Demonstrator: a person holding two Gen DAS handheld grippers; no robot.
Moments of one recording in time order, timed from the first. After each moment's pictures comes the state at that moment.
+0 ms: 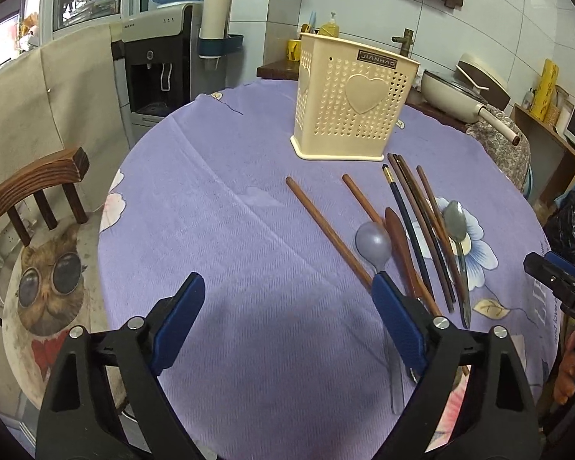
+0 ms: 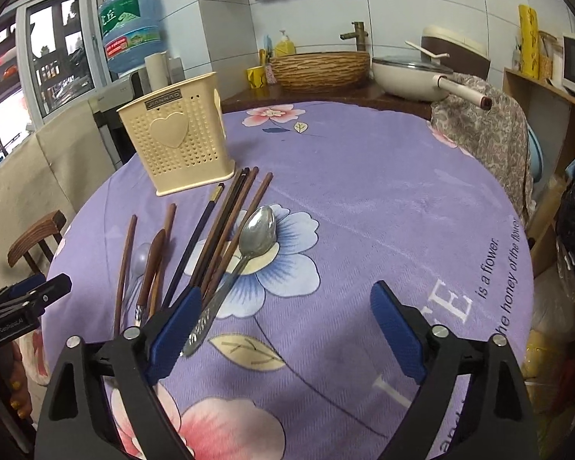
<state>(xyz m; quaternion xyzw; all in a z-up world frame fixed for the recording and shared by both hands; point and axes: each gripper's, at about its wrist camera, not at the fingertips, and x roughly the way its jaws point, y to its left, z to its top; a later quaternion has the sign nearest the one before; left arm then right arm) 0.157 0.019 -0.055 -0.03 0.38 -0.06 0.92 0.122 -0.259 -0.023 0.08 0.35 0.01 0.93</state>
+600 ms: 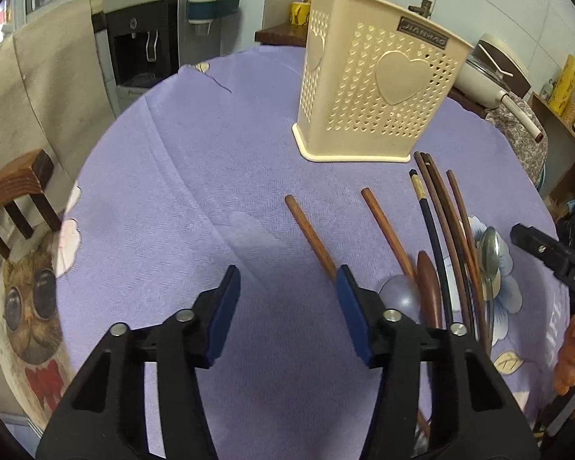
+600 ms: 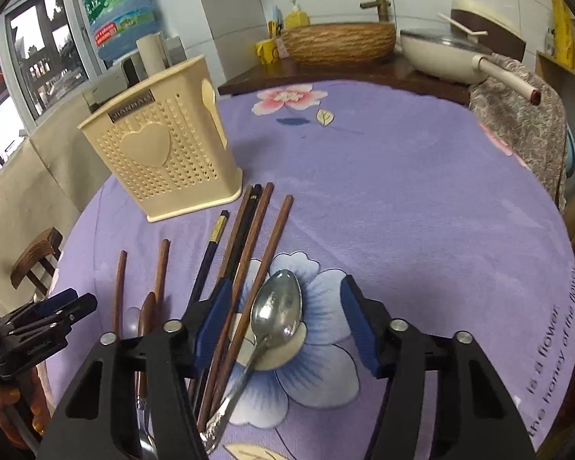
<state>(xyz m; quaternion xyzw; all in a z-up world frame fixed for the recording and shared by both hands) 0.252 0.012 -0.070 -0.04 0.46 -0.06 0.89 0.229 -0.249 -0.025 0.08 0.41 0.05 0.91</state>
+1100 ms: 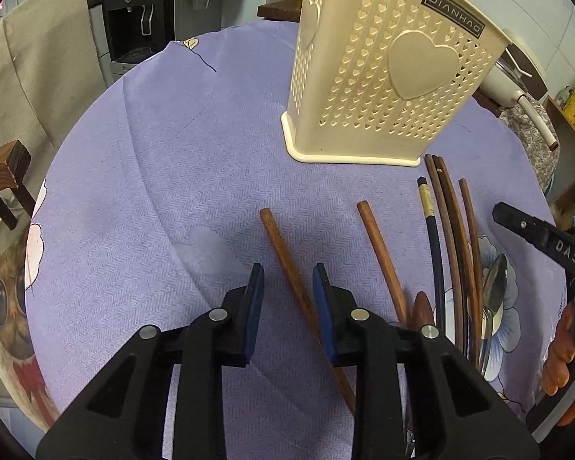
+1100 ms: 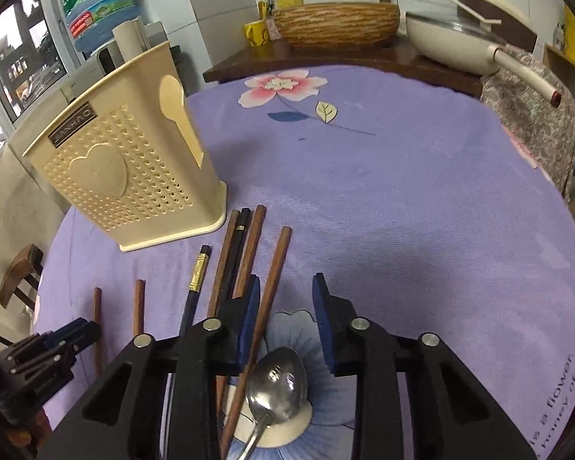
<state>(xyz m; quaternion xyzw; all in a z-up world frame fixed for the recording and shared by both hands) 0.294 -0.004 -0.084 -0.06 0.49 -0.04 0.87 0.296 -0.249 -0.031 0.10 0.45 0.03 0.89</state>
